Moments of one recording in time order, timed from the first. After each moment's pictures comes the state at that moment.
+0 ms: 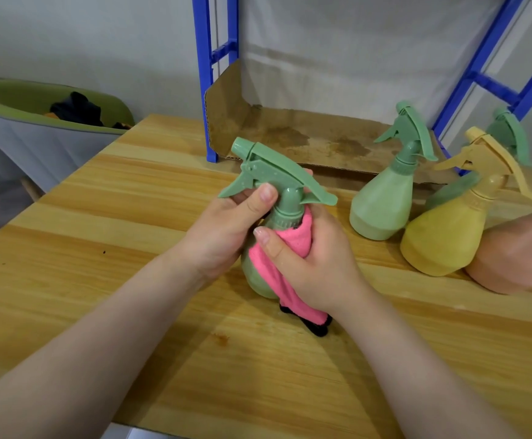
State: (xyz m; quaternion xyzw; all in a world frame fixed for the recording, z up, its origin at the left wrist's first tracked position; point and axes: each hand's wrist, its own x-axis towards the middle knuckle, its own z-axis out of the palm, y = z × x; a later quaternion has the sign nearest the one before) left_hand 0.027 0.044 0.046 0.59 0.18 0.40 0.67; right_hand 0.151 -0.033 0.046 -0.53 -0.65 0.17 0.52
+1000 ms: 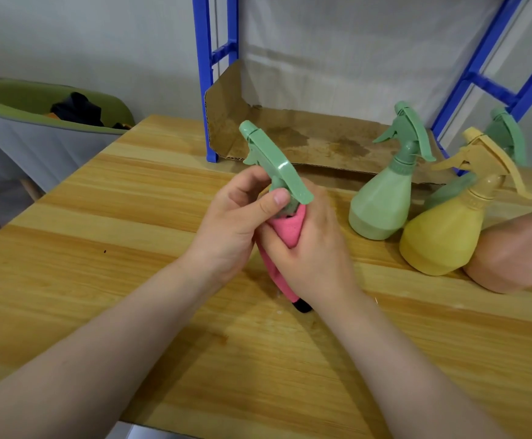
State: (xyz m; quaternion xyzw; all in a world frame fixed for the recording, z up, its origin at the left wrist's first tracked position) left_hand 0.042 0.038 0.043 0.54 0.13 0.49 0.68; right_hand 0.151 -0.020 0.034 -0.63 -0.63 0.03 0.45
